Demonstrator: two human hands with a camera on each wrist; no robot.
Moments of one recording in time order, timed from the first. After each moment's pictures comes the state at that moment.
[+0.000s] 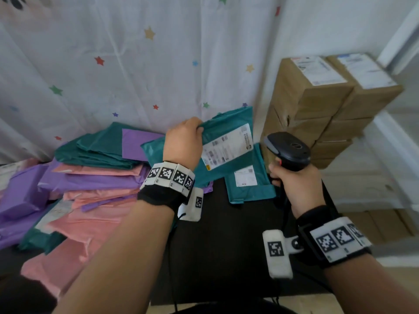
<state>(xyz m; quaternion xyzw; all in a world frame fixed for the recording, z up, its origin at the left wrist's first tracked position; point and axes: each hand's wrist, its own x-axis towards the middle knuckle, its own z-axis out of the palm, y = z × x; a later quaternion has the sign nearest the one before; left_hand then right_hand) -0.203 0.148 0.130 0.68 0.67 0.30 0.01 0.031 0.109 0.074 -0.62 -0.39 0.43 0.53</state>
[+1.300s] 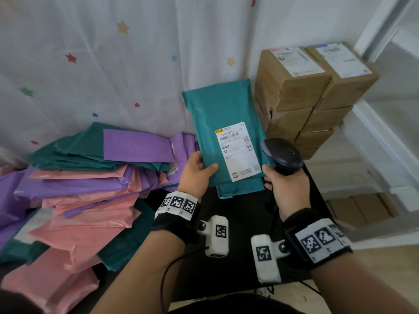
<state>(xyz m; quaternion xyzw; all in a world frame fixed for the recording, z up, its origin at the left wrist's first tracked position) -0.150 0.115 0.056 0.37 0.58 0.48 0.54 0.042 0.096 0.047 -0.65 -0.31 0.42 0.55</state>
